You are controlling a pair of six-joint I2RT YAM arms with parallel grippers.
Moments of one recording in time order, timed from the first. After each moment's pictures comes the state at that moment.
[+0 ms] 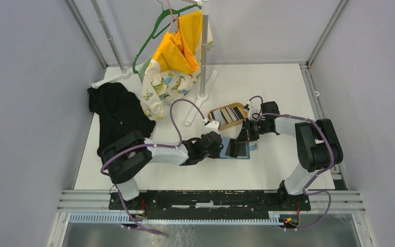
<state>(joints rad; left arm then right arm) -1.08 1.74 0.84 0.13 -0.32 -0.71 0.15 1.70 0.78 -0.24 -0.77 0.05</state>
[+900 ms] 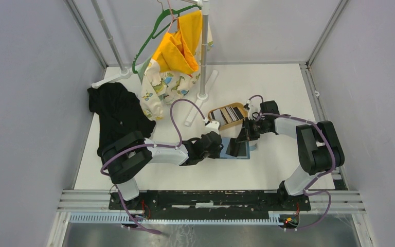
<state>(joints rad) -1.08 1.74 0.84 0.14 -0.32 -0.70 0.17 1.67 0.78 -0.25 -0.70 0.07</state>
